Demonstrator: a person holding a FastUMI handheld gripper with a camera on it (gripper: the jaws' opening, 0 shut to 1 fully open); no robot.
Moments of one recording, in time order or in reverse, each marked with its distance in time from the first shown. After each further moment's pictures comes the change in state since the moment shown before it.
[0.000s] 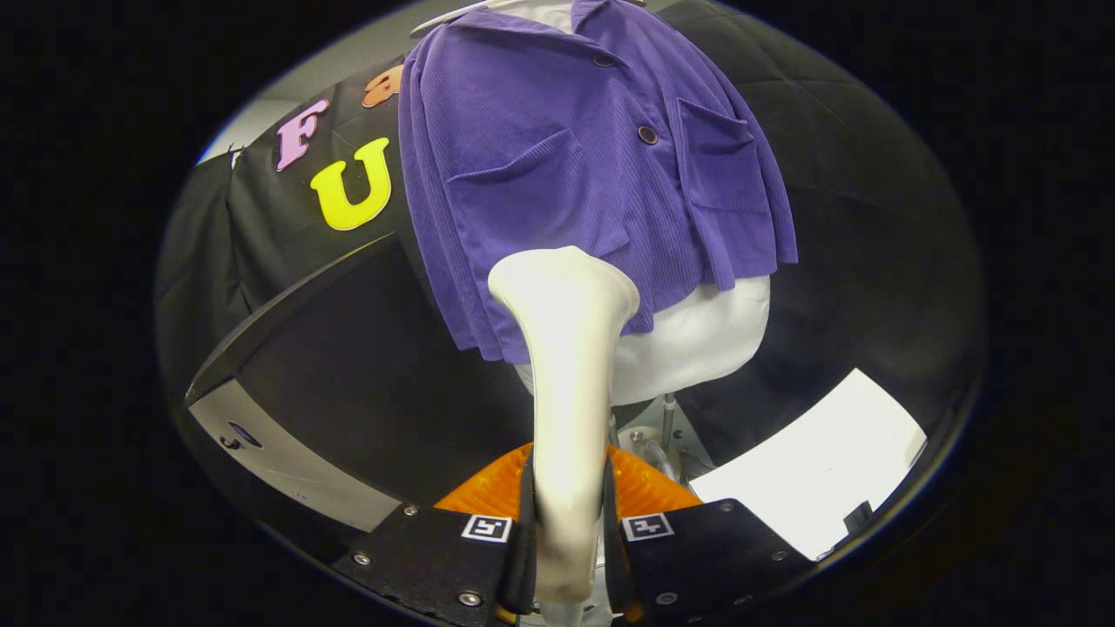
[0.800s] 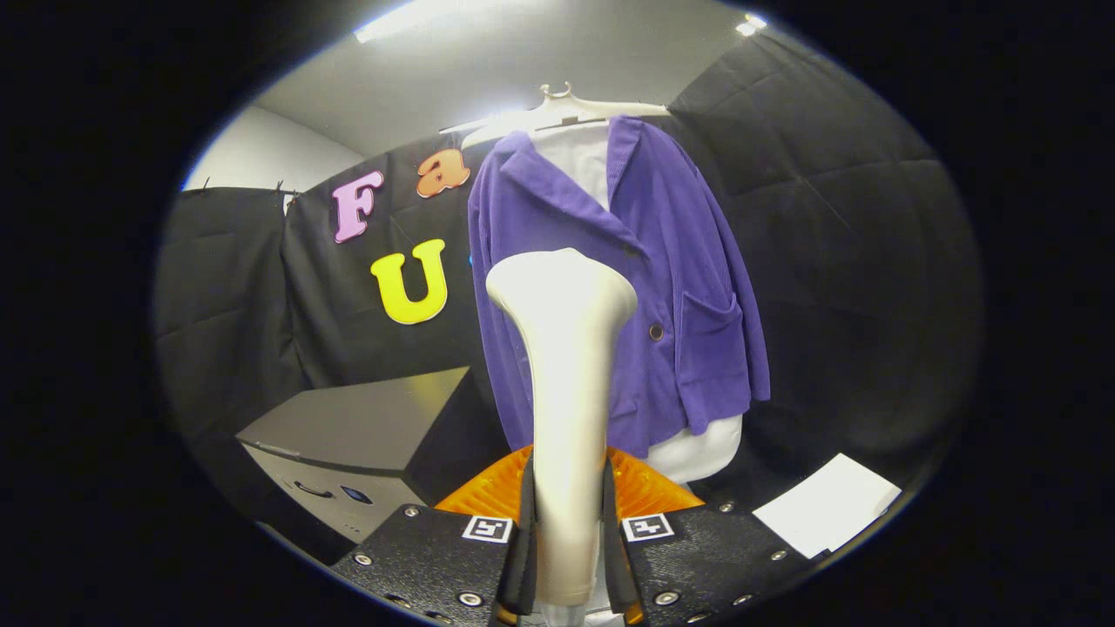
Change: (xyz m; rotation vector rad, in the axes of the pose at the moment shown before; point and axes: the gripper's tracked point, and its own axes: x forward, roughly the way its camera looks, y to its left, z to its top) arm -0.160 0.008 0.142 -0.065 -0.355 0.098
